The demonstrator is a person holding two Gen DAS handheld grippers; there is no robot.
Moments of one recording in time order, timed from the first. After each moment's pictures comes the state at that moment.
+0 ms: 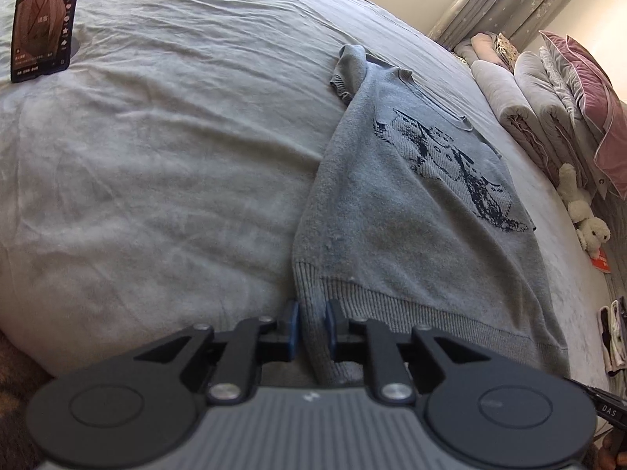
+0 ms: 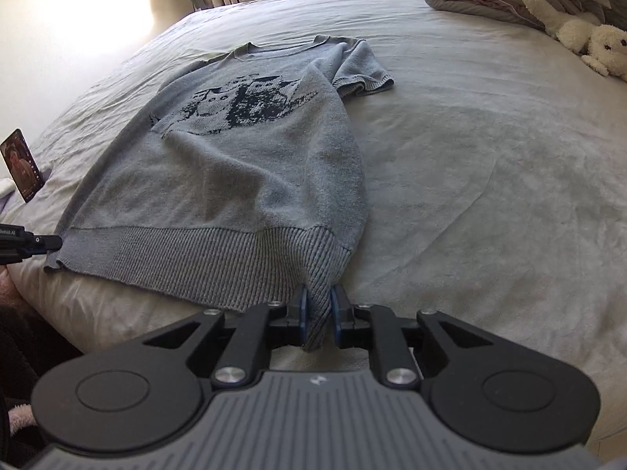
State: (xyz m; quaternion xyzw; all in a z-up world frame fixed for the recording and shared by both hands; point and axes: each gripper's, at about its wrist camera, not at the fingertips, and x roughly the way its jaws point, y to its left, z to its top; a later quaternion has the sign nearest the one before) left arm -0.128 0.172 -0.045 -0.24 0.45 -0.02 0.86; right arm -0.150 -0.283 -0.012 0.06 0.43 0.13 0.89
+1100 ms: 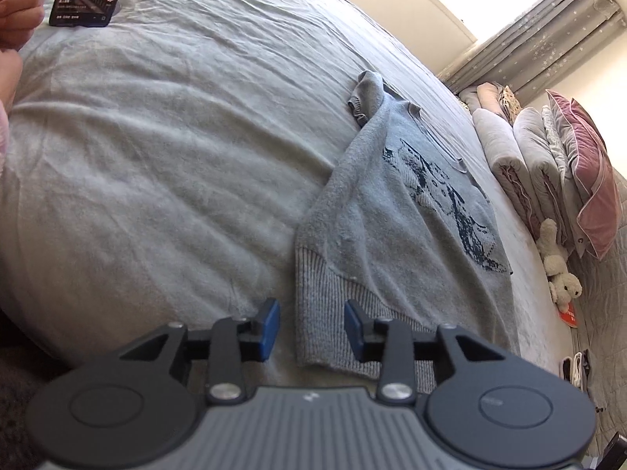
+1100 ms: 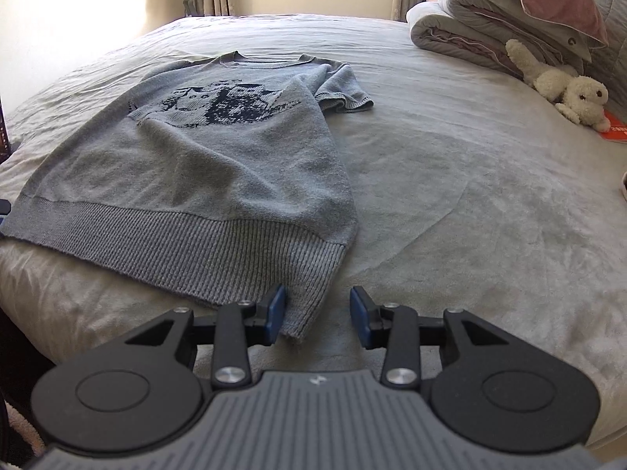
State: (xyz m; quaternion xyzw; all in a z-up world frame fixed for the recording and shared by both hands) left arm -0.143 0.179 -0.059 -0.32 0.41 -0.01 0.85; right arm -0.166 -0.264 -0.034 -0.04 0.38 0.08 0.92
